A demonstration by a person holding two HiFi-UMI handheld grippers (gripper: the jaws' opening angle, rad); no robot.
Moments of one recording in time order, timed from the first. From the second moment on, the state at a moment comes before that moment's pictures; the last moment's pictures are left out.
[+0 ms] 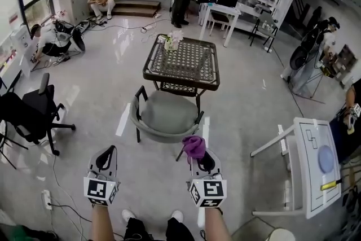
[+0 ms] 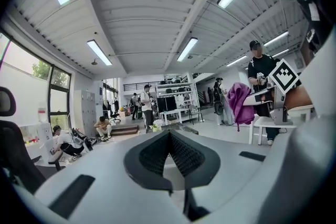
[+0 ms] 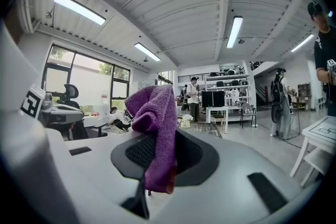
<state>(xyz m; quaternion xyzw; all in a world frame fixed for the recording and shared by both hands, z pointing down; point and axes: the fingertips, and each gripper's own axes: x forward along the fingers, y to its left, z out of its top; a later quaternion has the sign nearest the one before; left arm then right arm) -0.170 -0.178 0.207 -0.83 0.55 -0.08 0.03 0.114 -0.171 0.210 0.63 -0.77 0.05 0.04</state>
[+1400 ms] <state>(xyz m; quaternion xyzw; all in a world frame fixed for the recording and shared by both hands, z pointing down) -0.174 -0.161 0.099 -0.81 0.58 -0.05 0.04 0.140 -0.145 0.145 0.63 -0.78 0.04 0.03</state>
